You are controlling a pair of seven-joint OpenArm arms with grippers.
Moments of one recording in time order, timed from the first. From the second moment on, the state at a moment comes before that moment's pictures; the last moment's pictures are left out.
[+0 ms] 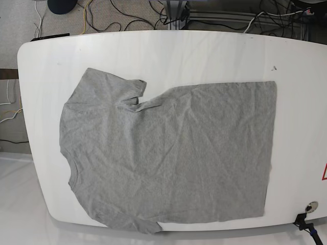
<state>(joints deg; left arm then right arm) 38.7 -11.5 1.7 44.0 -5.4 -6.7 -1.8 -38.6 14.6 1.4 28.3 7.4 7.6 9.2</state>
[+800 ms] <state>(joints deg) 65.6 -15.4 -5.1 107.1 -12.6 -9.3 4.0 -72.7 17.1 6.7 94.4 11.4 5.5 3.2</state>
